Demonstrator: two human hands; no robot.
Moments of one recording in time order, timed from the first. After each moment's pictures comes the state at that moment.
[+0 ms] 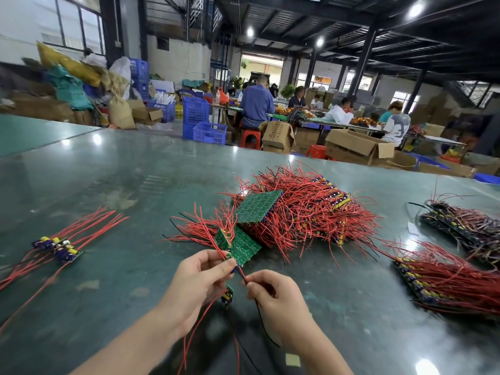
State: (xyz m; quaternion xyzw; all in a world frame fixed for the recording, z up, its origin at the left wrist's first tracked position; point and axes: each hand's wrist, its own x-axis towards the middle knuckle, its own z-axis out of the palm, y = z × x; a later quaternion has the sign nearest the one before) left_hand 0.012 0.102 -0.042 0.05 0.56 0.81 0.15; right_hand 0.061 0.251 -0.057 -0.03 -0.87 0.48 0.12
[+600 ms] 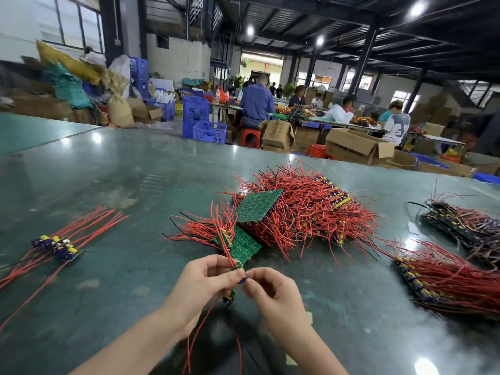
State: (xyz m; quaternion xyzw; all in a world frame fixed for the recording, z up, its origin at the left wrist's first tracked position) left_hand 0.015 0.104 -0.045 0.10 0.59 0.78 0.17; right_hand 0.062 0.243 -0.059 -0.01 -0.80 0.58 0.17
